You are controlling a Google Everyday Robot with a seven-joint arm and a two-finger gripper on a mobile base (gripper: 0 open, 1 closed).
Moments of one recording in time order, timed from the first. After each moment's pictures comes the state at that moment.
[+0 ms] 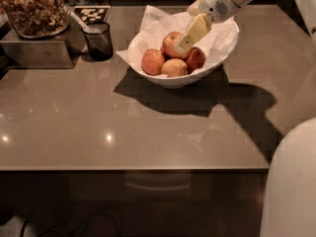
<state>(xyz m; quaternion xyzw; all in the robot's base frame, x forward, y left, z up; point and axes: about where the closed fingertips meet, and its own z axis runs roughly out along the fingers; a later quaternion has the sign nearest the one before) 0.684 -0.086 0.962 -0.57 0.73 0.17 0.35</state>
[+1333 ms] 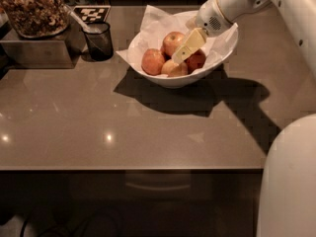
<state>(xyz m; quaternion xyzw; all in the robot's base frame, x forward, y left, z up) 0.698 -0.084 0.919 -0.55 0.74 0.19 0.33</state>
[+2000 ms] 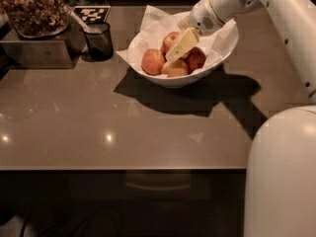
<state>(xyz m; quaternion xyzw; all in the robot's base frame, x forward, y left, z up) 0.710 -0.066 0.915 -0.56 0.73 0.21 0.33</state>
